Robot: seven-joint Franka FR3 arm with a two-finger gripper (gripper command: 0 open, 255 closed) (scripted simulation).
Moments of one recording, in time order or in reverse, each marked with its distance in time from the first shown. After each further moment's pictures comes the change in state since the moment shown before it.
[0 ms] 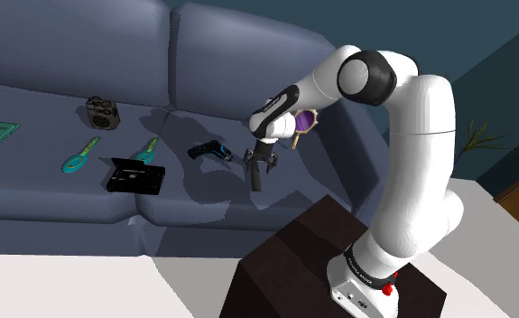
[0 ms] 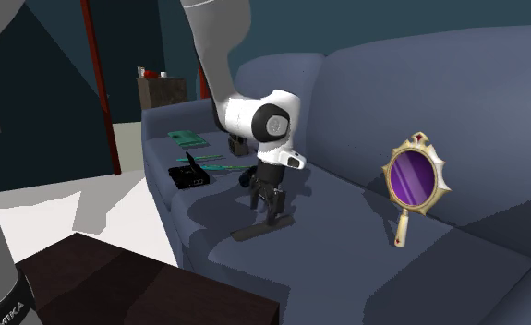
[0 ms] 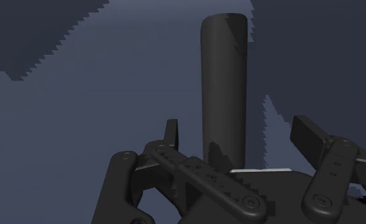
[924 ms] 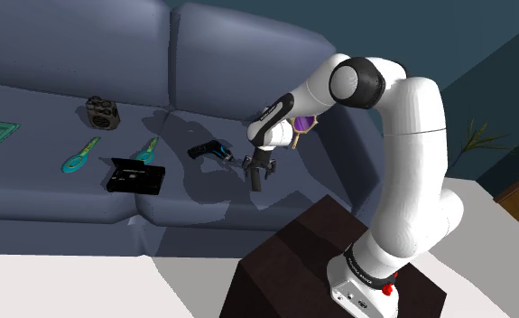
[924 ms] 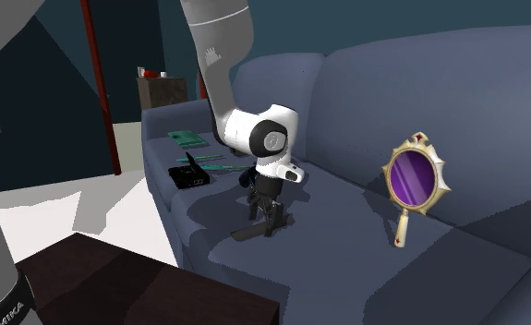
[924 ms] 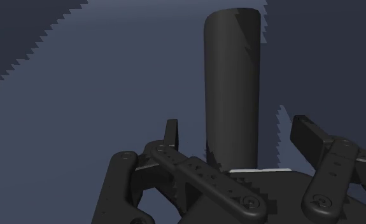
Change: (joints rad) arm -0.002 0.075 0.008 0.011 0.012 0.064 -0.007
